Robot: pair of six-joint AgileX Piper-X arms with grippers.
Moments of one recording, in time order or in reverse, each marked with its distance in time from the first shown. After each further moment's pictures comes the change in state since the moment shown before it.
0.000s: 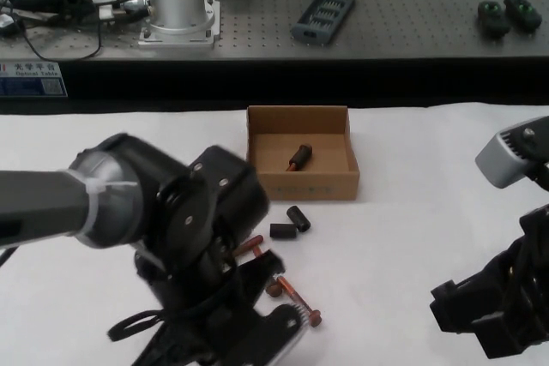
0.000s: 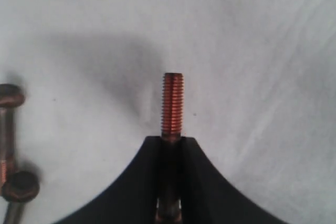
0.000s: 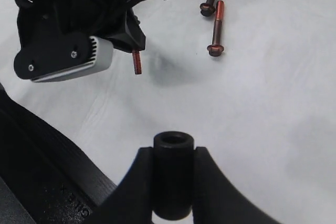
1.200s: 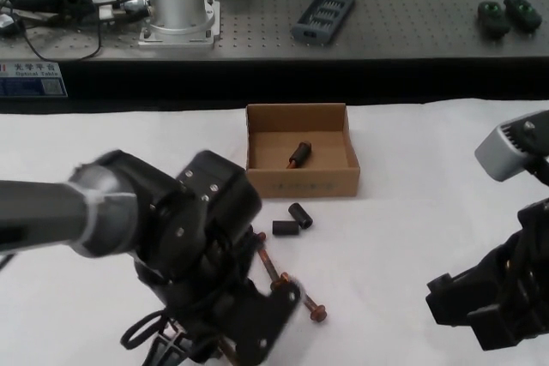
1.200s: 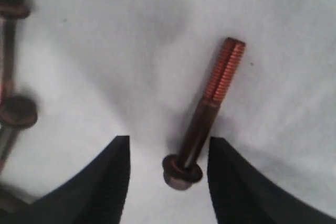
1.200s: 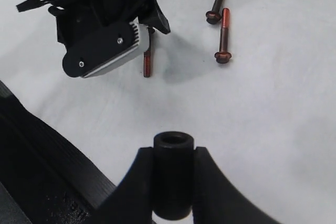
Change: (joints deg) left arm 1.2 -0.3 2.5 -8.9 -6.0 -11.7; right arm 0.0 0.0 0.0 -1.3 0.0 1.8
